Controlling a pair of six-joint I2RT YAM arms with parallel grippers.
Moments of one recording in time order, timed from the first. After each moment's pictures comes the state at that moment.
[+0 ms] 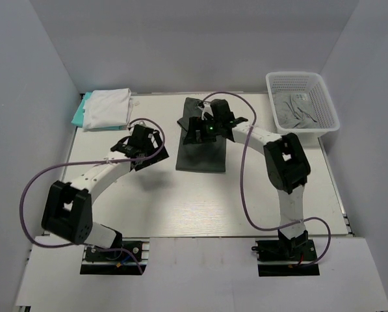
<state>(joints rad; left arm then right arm) -0.40 1.47 0.97 -0.42 -0.14 -0.70 0.53 2.03 1.49 -0.19 -0.52 0.36</state>
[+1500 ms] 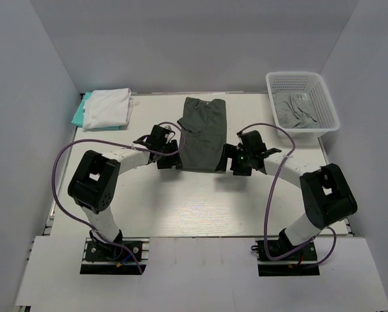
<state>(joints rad) -0.46 1.76 1.02 -0.23 0.11 -0.57 0.45 1.55 0.84 -0.22 -0.26 0.53</state>
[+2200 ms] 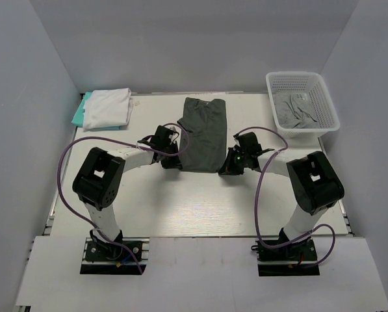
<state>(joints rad) -0.49 1.82 1.05 -0.21 0.15 -0.58 0.44 1.72 0.84 -0.07 -0.36 0.59</state>
